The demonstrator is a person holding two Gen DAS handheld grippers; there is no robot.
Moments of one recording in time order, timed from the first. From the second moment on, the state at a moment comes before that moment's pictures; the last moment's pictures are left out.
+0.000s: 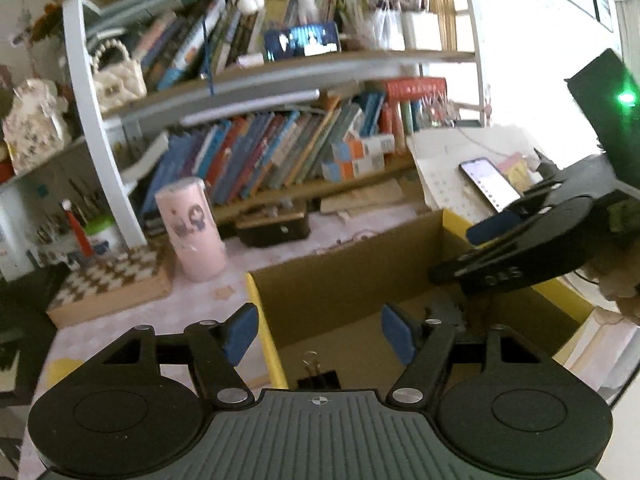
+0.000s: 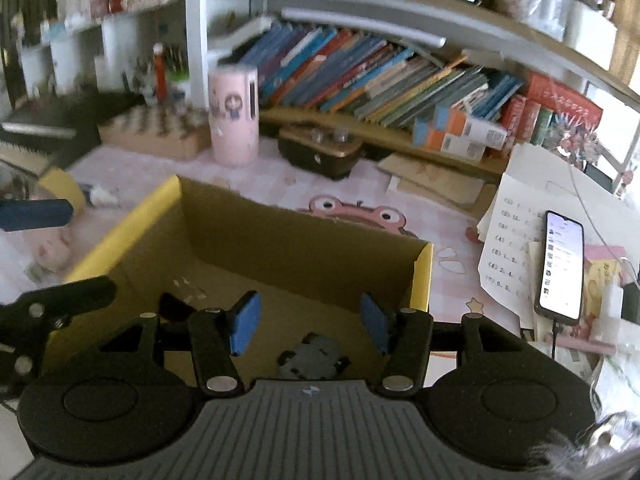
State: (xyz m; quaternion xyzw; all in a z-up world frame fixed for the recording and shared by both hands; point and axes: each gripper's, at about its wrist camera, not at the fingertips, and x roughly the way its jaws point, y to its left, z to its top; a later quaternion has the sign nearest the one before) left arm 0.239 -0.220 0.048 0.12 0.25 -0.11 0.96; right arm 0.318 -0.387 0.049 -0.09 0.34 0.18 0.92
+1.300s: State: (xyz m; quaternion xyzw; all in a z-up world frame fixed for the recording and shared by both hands) left arm 0.128 -0.107 0.017 0.07 0.27 -0.07 0.96; right arm 0.123 -0.346 0.010 0.06 0.32 -0.01 0.95
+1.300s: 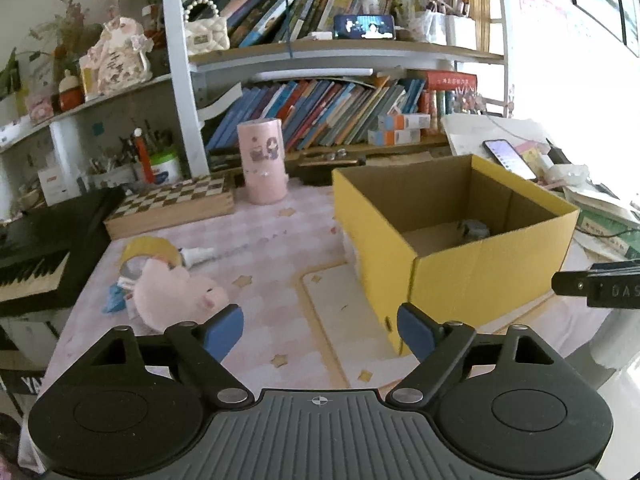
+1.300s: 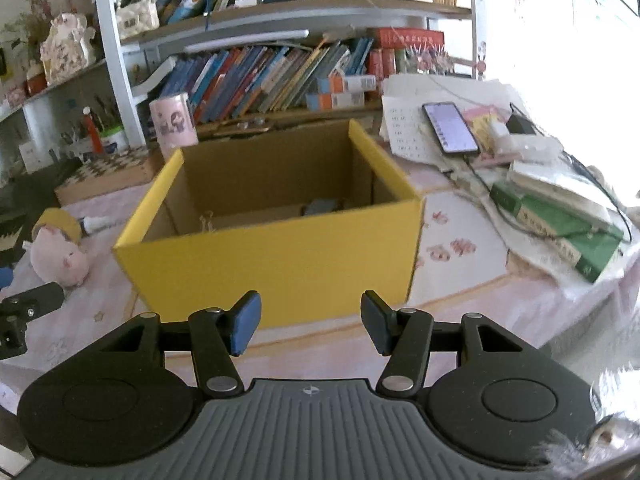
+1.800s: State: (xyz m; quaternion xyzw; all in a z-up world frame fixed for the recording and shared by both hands) left arm 0.081 -0.031 0.007 0.08 0.29 -0.10 0.95; right arm 0.069 -0.245 0.003 0.04 0.33 0.00 0.94
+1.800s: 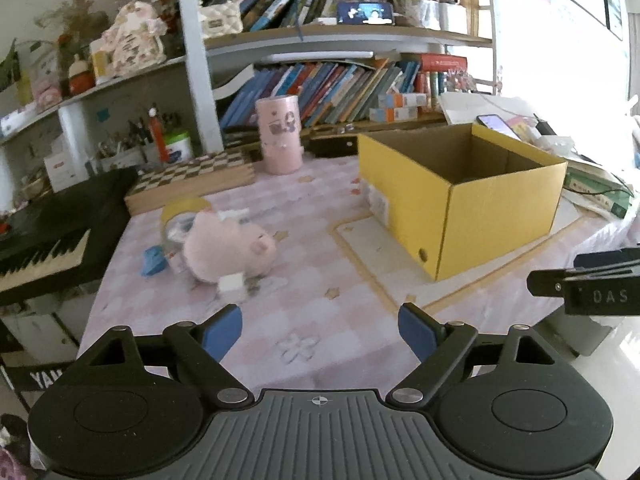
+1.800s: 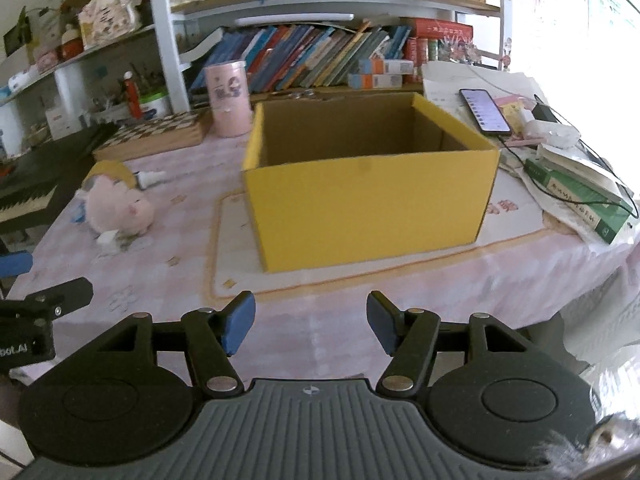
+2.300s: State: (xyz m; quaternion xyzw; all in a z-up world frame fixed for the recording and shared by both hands) left arm 0.045 0.038 0.001 0.07 0.31 -0.09 0.94; right arm 0.029 -0.166 -0.005 0.03 0.35 0.03 0.94
